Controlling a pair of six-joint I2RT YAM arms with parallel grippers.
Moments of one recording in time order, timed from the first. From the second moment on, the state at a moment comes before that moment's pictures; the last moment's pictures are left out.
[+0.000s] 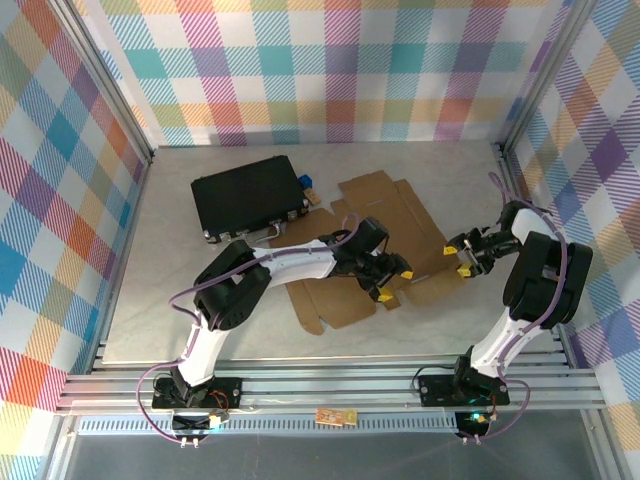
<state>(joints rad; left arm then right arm) -0.94 2.10 1.46 -0.20 0.52 -1.60 -0.34 1.78 1.16 -1.00 -0.61 0.42</state>
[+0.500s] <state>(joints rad) -1.01 2.16 1.39 0.13 0.46 -1.98 -0.35 1.78 1.14 -0.99 -0.61 0.42</state>
